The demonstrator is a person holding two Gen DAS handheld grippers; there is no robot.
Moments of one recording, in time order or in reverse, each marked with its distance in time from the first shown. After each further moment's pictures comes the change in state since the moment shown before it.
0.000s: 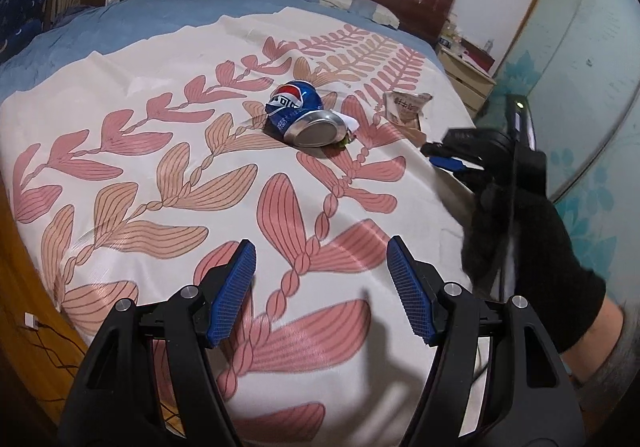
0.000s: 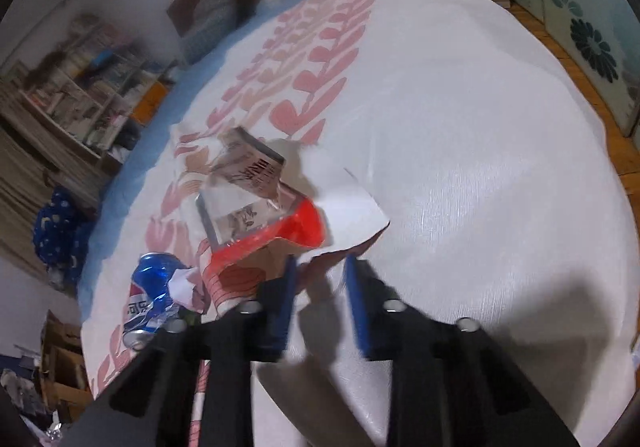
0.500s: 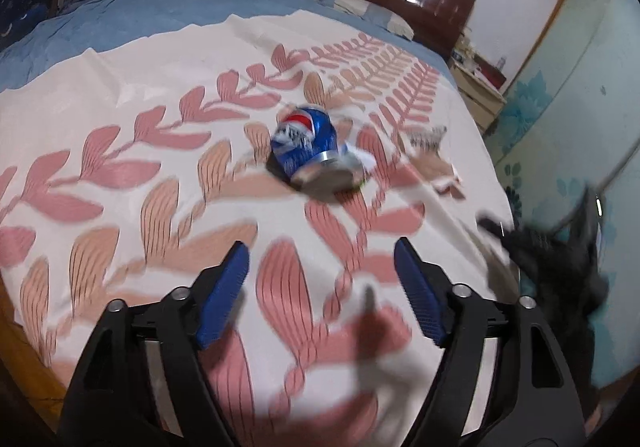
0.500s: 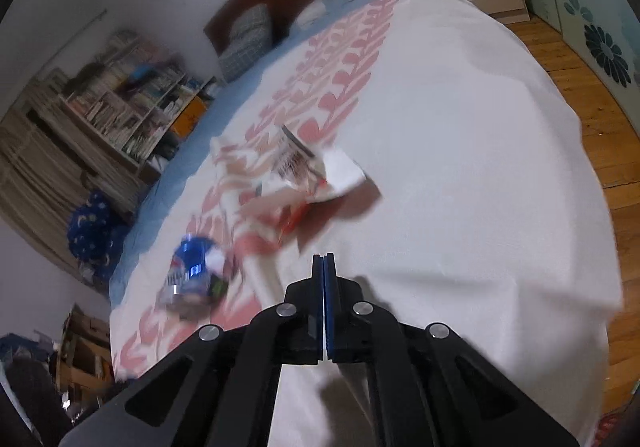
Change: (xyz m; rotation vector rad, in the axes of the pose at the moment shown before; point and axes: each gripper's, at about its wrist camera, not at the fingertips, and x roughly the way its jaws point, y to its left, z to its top) left arm 0.035 0.014 0.048 -0.077 -0.023 -0.009; right arm -0.064 -0.033 -0.032 -0.008 -0.049 0.119
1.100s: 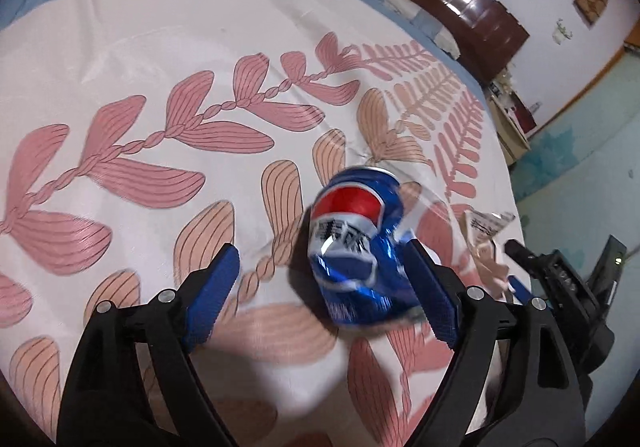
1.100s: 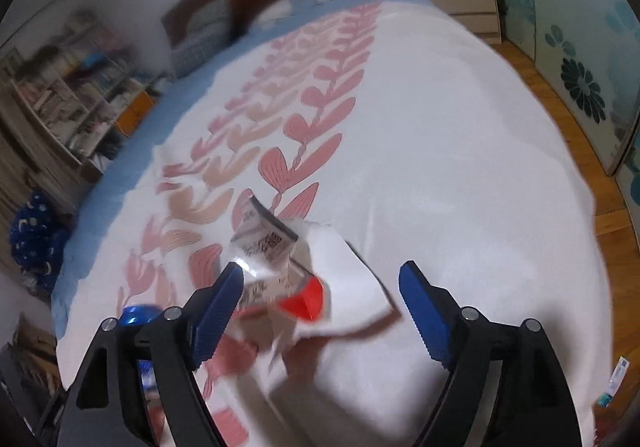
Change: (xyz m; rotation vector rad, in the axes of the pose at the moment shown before) left arm 0.107 0.046 0.067 -0.237 0.071 -0.001; right arm 0.089 0.044 0.076 -0.050 0.021 -0.256
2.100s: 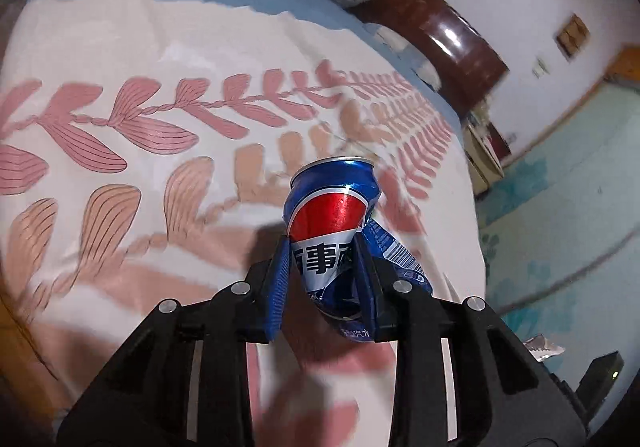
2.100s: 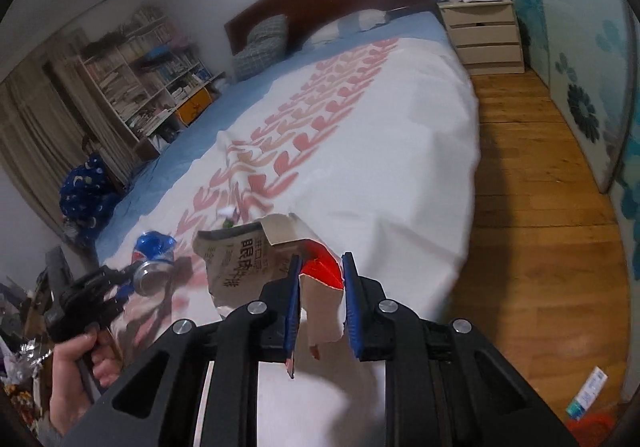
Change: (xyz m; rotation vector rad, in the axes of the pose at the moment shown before) left arm -0.123 0.003 -0.087 -0.020 -0.110 -0.086; right arm -0.272 -0.128 -0.139 -0.142 -0.120 0.156
